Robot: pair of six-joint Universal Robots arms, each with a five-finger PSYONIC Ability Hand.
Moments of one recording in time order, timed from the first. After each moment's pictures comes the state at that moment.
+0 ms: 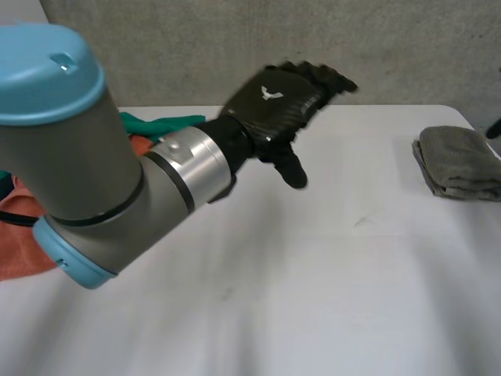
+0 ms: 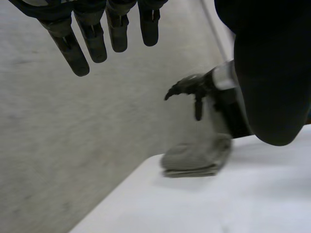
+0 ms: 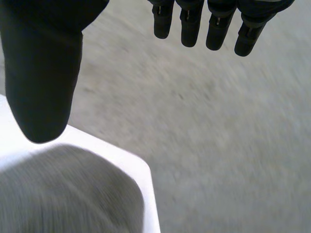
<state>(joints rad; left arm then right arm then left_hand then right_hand) 4.02 -1.94 -1.16 3.16 -1.19 3.26 1.46 -0.76 0.83 -0.12 1.45 2.95 0.19 0.21 0.21 0.21 0.05 0.22 0.21 0.20 0.20 0.05</state>
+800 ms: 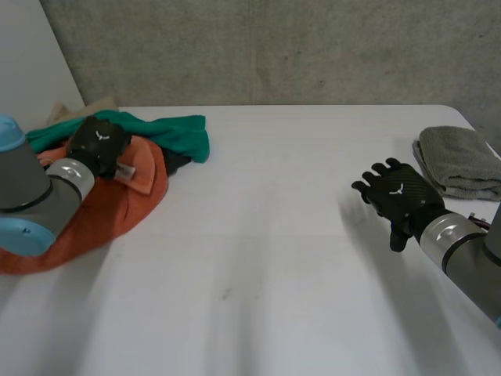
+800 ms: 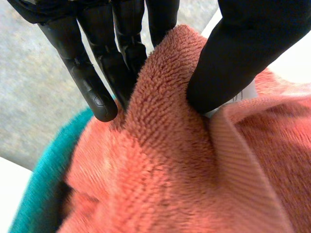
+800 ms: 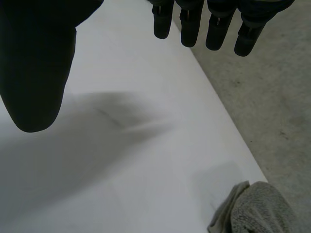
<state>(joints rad) 4.60 -2.18 -1.33 3.41 -1.31 3.82 1.78 -1.28 1.76 -0.16 1.28 2.36 1.11 1.19 1.19 1.19 0.98 0.22 0.21 0.20 0.20 0.05</state>
